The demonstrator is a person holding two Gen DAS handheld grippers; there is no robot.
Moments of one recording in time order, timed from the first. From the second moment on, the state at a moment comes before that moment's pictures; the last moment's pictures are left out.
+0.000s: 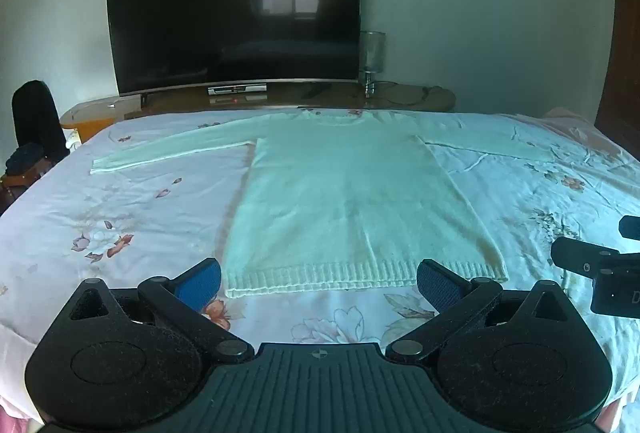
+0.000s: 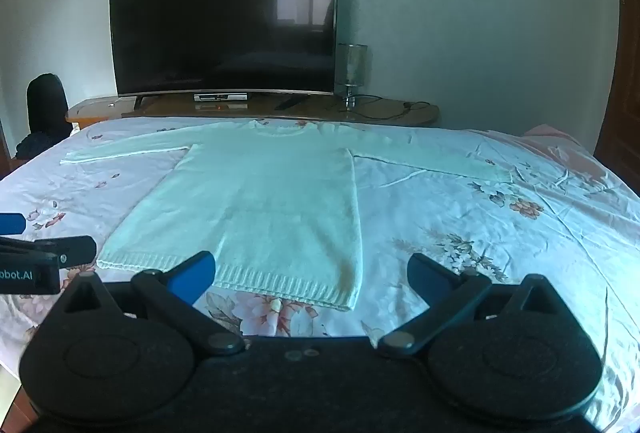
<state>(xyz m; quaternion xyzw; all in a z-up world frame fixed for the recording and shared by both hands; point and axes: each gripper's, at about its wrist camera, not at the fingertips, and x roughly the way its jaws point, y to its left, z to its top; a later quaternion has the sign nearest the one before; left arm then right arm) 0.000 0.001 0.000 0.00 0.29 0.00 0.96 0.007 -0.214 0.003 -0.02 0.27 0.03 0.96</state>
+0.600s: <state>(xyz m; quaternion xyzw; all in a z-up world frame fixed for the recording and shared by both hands) -0.001 -0.004 0.001 0.02 0.29 0.00 0.96 0.007 -0.213 0.005 -0.02 0.27 0.03 0.96</state>
